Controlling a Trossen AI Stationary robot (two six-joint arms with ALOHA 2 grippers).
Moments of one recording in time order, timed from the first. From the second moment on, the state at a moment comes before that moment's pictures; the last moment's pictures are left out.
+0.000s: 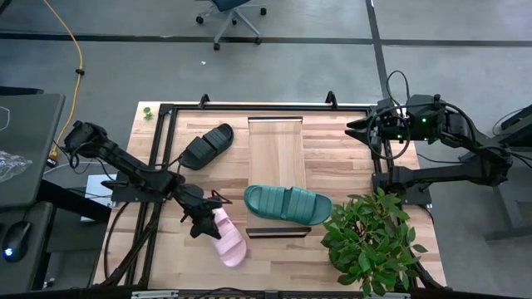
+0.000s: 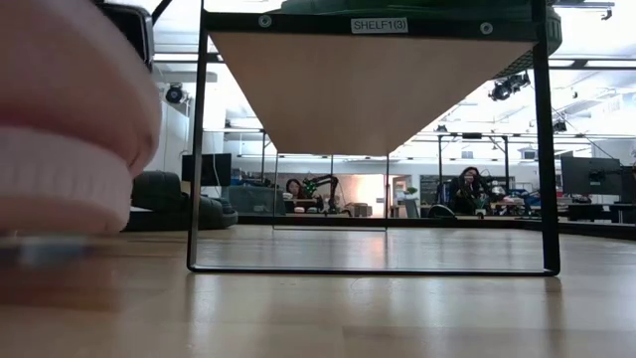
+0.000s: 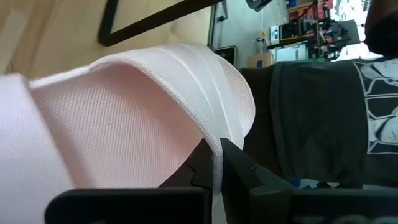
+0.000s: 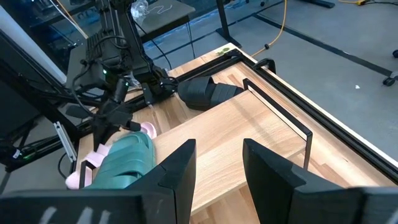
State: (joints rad) left arm -0.30 1.19 0.40 0.29 0.36 -1.07; right arm -0.22 0.79 1.26 -0.83 0.01 0.31
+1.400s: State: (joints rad) left arm -0.30 0.87 0.87 -0.77 -0.03 -0.86; right arm -0.22 0.79 1.26 -0.83 0.02 0.29
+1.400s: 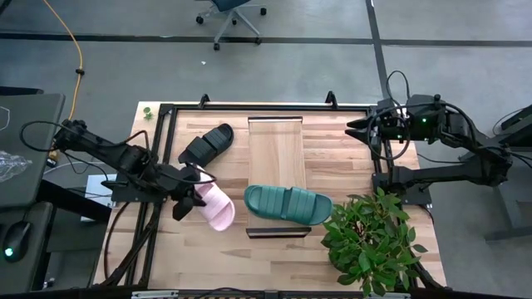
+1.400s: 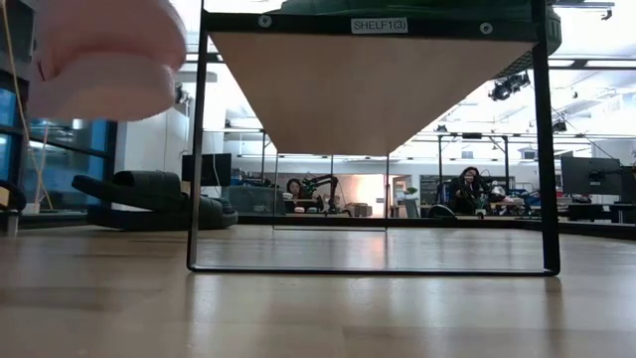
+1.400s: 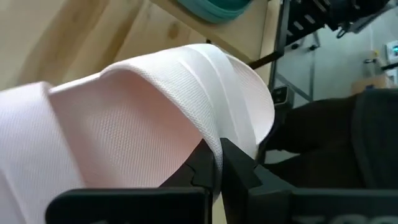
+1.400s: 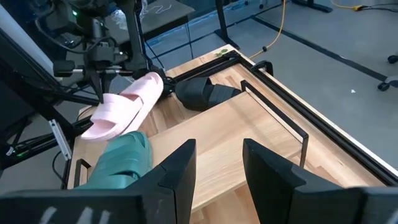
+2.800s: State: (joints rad) left arm 0.23 0.99 0.98 -0.57 -0.06 -0.44; right arm -0.22 0.79 1.26 -0.83 0.05 0.31
